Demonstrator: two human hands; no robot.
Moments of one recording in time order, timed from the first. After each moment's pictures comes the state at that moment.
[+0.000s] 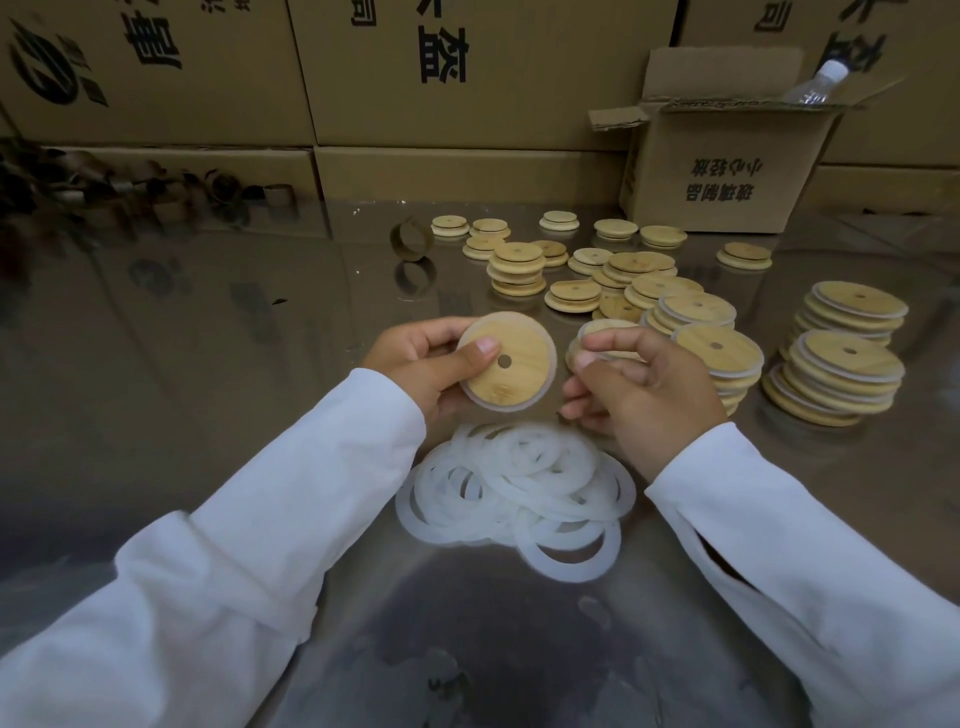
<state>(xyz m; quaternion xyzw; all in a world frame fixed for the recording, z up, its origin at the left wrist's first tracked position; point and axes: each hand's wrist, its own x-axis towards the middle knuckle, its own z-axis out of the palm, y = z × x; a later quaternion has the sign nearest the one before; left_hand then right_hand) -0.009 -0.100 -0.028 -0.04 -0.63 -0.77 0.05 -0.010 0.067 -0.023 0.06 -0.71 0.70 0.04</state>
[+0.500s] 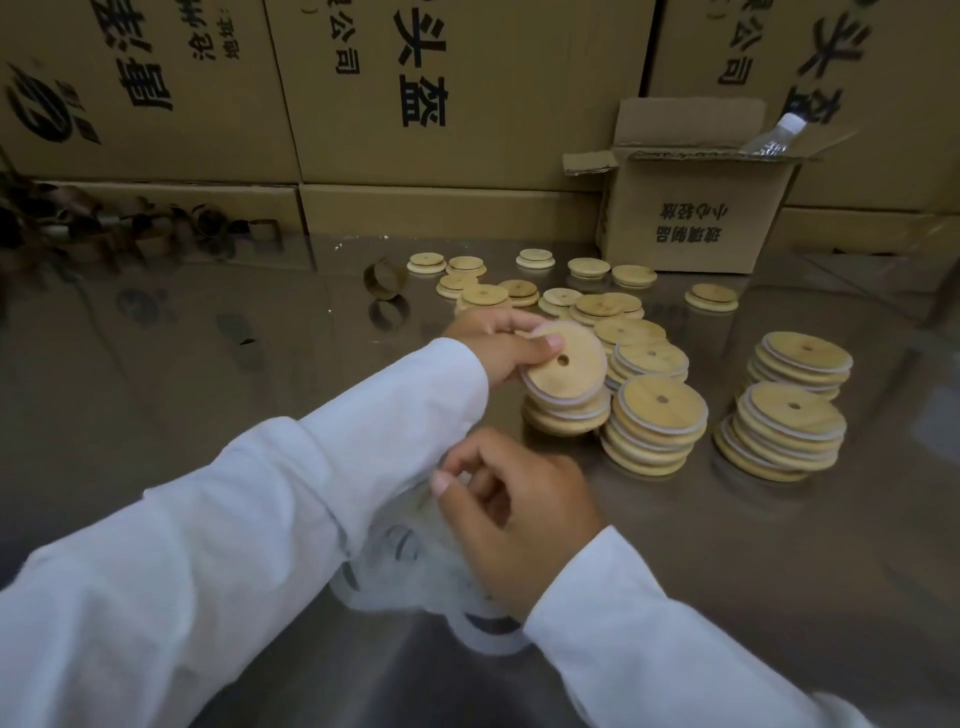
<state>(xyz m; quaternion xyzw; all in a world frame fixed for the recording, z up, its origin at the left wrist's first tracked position) -0.083 -0.034 0.010 0.01 -0.75 -0.66 0.01 0.010 0.060 -0.039 0.30 -0.84 0.43 0.12</state>
